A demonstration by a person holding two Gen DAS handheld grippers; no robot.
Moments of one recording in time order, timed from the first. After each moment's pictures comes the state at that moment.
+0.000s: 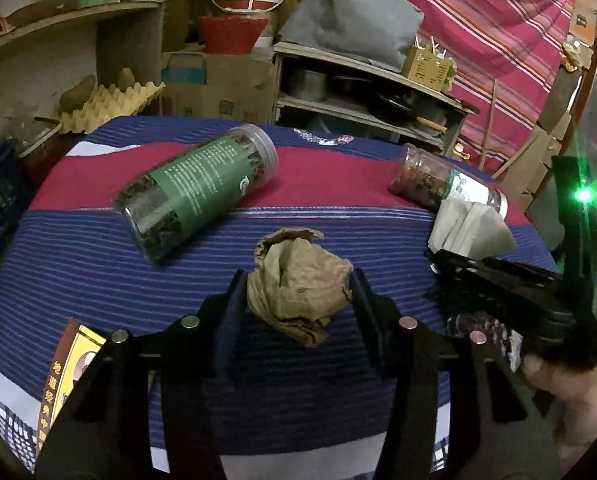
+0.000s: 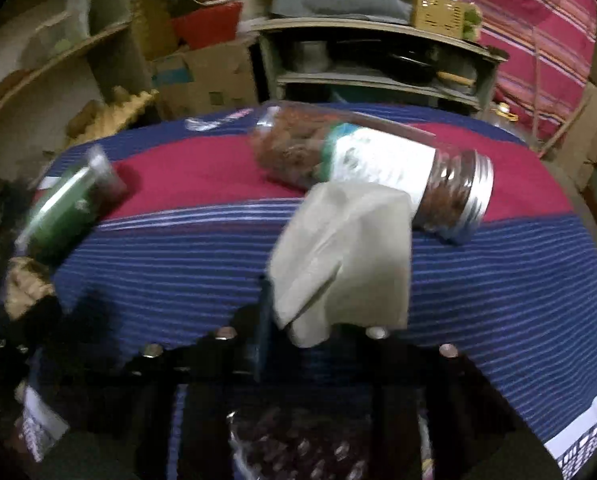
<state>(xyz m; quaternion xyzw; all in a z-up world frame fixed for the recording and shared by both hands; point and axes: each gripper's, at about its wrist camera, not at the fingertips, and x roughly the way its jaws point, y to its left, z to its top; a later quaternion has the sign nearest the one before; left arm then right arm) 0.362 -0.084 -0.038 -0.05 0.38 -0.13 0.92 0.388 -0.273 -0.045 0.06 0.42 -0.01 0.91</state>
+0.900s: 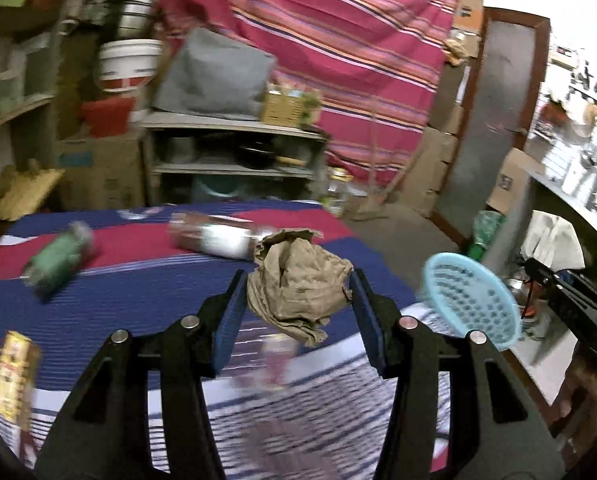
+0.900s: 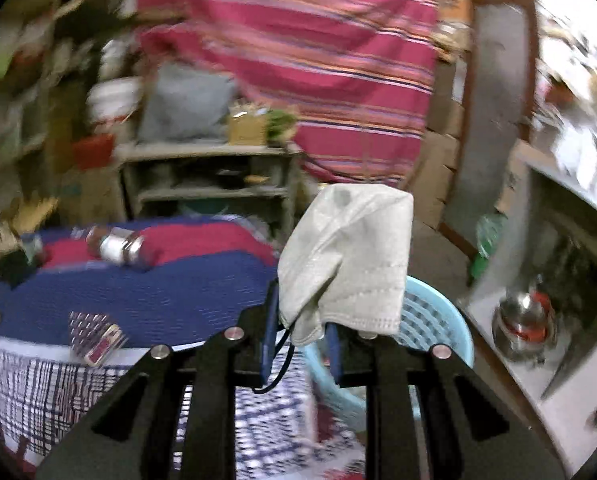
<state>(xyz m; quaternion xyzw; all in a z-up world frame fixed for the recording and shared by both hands) 0.225 -0.243 0.066 -0.02 0.28 -0.30 0.91 0.096 -0.485 0.094 0.05 0.21 -0.27 0.94</state>
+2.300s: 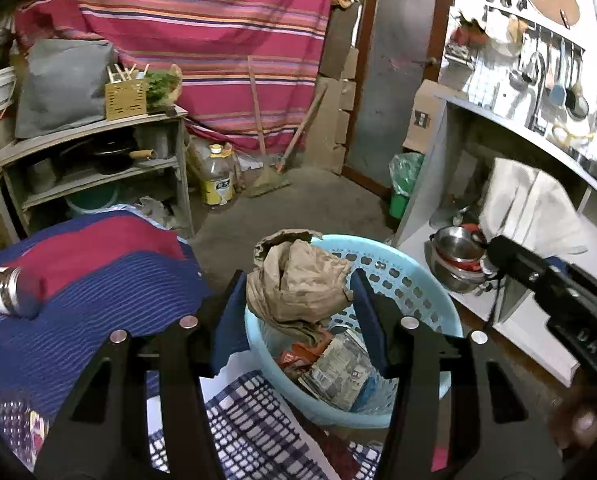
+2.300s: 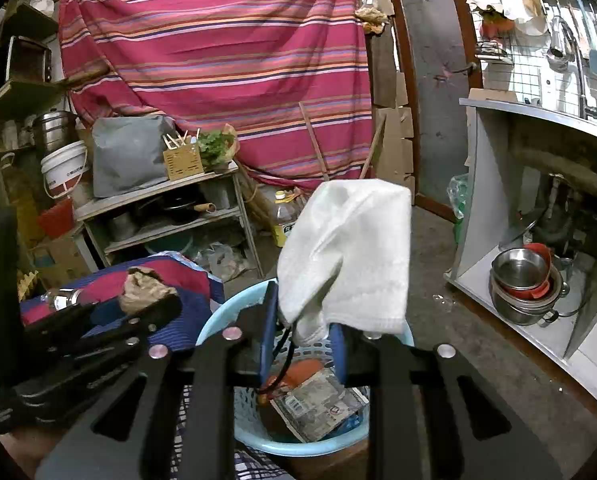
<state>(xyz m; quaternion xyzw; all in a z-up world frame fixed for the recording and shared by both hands) 0.215 -0.504 0.025 0.07 0.28 -0.44 0.85 0.067 -0.604 0.059 0.14 0.19 -0.29 0.93</state>
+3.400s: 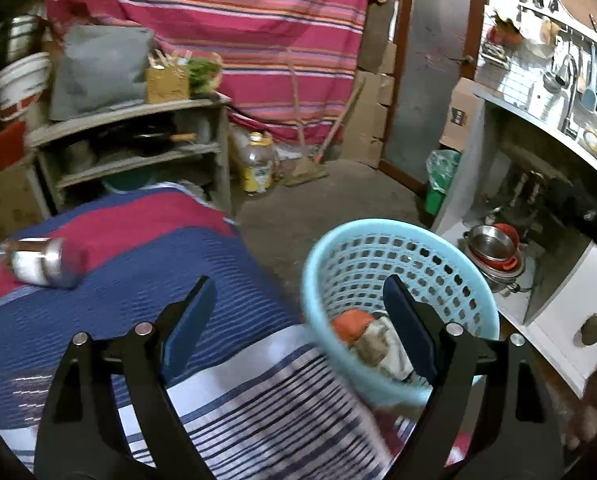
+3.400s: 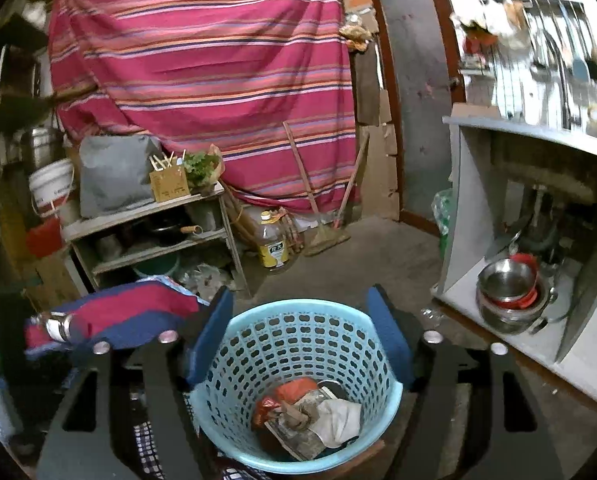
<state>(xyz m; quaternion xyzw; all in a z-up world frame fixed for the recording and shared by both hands) 0.224 -0.452 0.026 0.07 0.29 -0.38 0.88 0.071 -0.587 0.083 0.11 0.17 -0.33 0.92</state>
